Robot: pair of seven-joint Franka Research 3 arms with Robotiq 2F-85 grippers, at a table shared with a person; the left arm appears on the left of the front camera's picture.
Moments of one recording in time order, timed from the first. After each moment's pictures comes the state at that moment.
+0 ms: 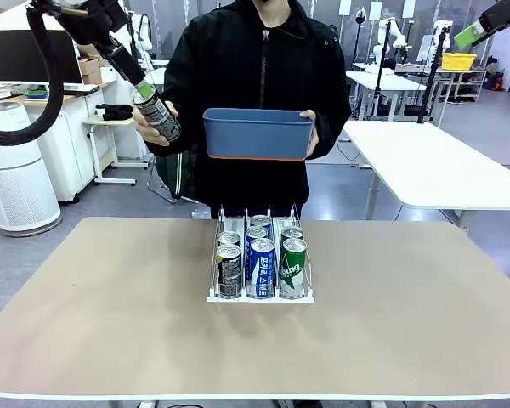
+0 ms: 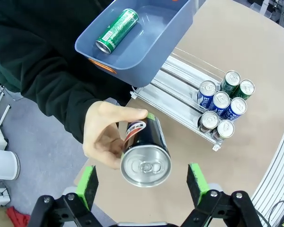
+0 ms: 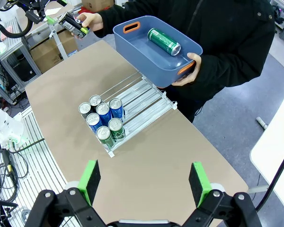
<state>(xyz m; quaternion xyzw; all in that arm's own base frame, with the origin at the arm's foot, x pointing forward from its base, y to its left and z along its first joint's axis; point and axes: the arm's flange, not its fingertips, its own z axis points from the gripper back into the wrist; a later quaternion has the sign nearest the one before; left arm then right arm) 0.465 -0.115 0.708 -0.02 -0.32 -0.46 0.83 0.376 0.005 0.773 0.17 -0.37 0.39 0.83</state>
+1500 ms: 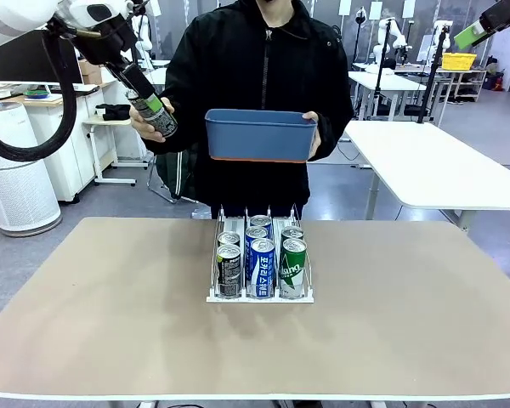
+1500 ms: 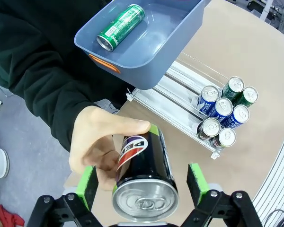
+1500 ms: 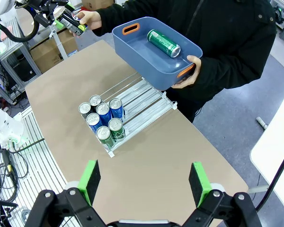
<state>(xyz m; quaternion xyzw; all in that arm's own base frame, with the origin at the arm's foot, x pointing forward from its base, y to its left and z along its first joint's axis) 0.487 -0.117 0.679 -0.05 -0.31 -0.44 0.84 0.376 0.005 0.773 0.17 -0.37 0.39 0.83</state>
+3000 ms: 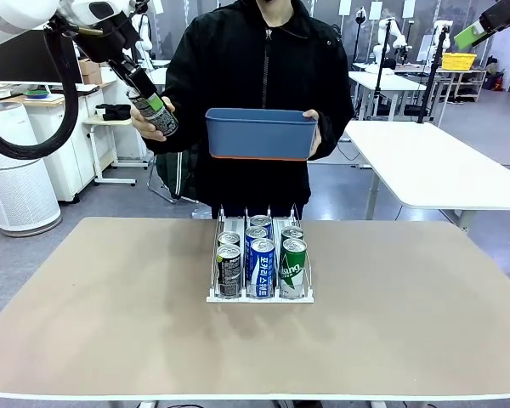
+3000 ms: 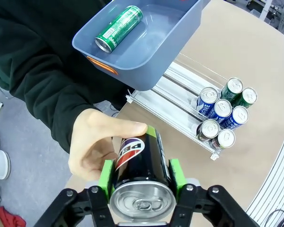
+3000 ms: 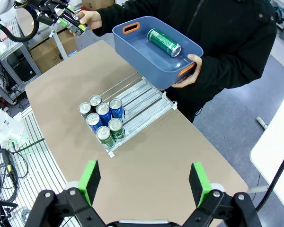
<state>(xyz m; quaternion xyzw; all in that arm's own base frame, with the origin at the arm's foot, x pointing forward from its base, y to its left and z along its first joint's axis) 0.486 -0.122 0.682 -0.05 -0.31 -0.44 0.84 0.376 0.005 0.773 0.17 -0.37 0.39 0.83</state>
